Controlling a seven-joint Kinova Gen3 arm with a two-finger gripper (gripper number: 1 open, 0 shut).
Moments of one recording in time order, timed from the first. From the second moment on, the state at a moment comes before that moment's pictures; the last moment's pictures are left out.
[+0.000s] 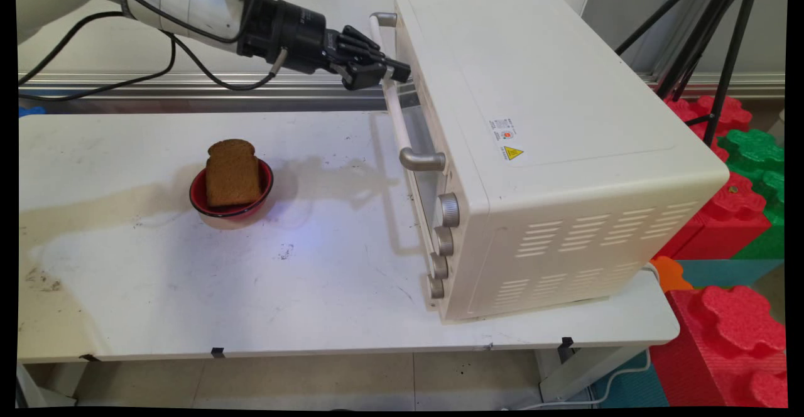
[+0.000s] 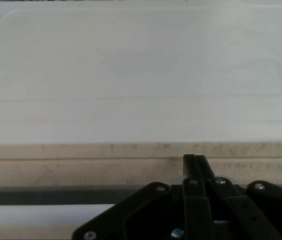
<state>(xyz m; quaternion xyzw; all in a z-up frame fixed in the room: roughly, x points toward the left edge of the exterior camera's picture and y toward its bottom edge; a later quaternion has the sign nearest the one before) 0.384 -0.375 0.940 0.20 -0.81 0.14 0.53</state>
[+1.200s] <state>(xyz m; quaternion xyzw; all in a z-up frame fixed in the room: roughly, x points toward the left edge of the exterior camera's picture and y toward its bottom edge) 0.398 -0.362 0.920 0.19 -0.84 0.14 0.50</state>
